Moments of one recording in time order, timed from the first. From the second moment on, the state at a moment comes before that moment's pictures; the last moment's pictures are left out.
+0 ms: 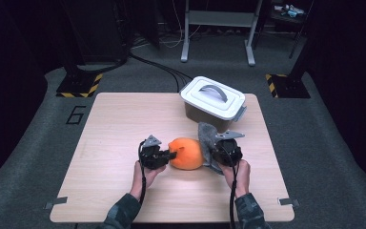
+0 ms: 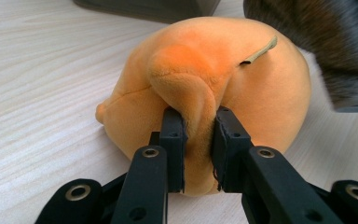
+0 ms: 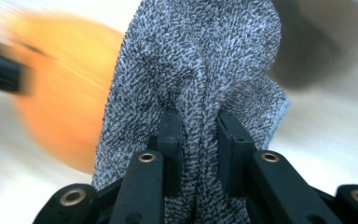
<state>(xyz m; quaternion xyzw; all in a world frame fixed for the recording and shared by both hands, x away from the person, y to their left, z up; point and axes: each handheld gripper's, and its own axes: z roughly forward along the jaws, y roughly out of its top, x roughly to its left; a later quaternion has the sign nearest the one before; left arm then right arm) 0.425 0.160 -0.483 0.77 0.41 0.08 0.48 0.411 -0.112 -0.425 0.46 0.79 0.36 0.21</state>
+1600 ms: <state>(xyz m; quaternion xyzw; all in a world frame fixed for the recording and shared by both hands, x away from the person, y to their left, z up) 0.425 0.149 -0.483 0.78 0.41 0.08 0.47 0.427 -0.081 -0.430 0.45 0.80 0.33 0.22</state>
